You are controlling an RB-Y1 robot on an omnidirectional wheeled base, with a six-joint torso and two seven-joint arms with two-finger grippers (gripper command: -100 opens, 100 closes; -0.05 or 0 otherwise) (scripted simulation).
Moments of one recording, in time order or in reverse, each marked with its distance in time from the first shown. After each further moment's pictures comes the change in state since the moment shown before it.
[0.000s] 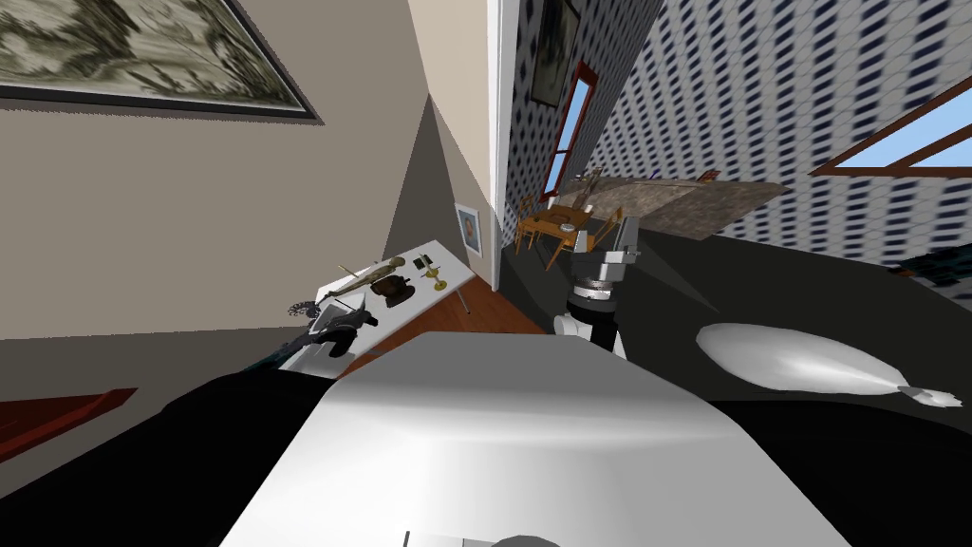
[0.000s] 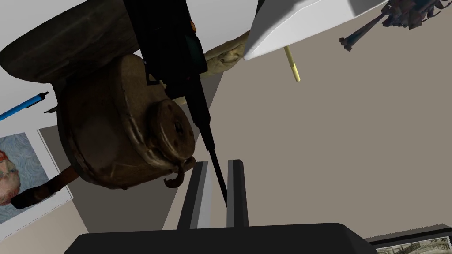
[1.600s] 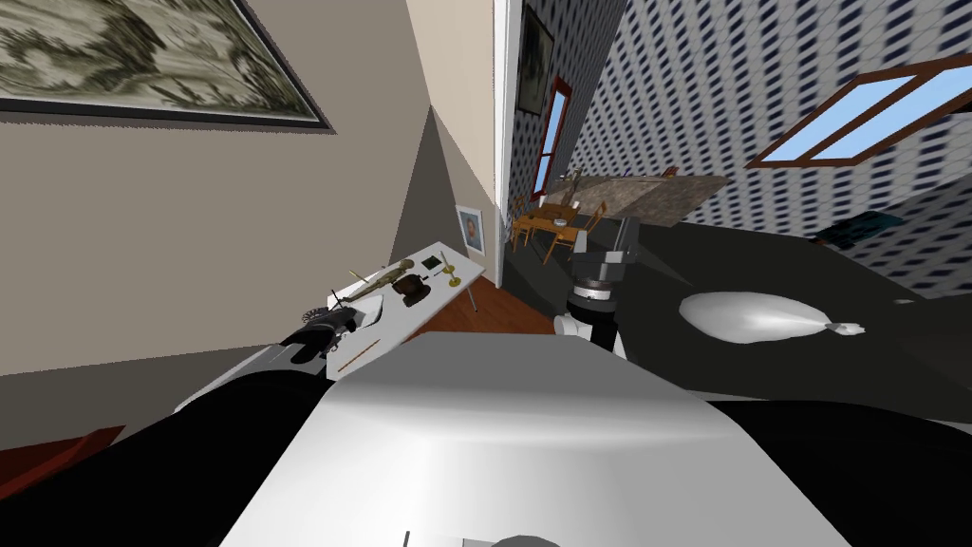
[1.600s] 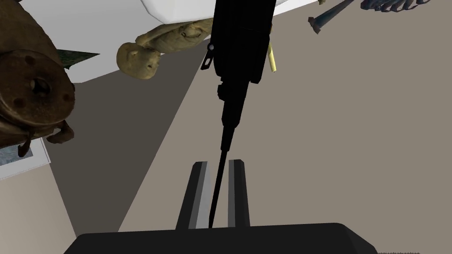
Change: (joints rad) left arm 0.198 0.204 0.028 -0.148 0.187 0.041 0.212; right arm 0.000 0.000 0.000 0.000 0.000 0.000 0.000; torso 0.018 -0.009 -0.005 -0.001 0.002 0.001
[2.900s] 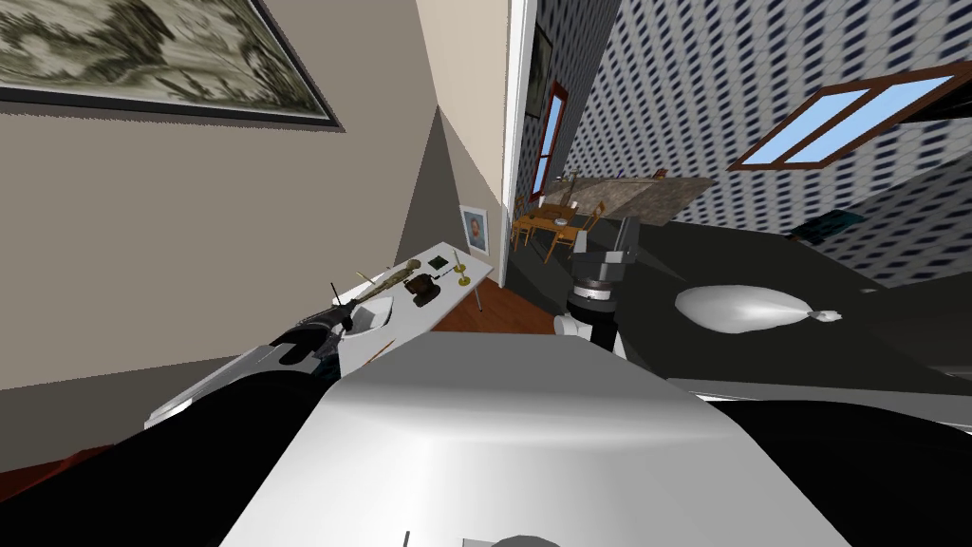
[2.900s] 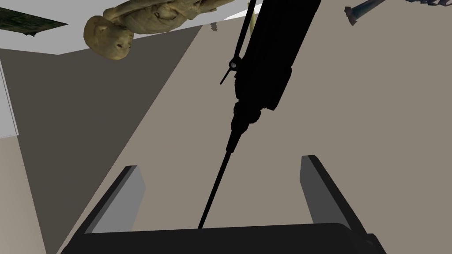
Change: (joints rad) left arm 0.044 0.025 0.034 -0.043 0.063 -0.007 0.108; right arm 0.000 0.000 0.000 0.000 0.000 0.000 0.000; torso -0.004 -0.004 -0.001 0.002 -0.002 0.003
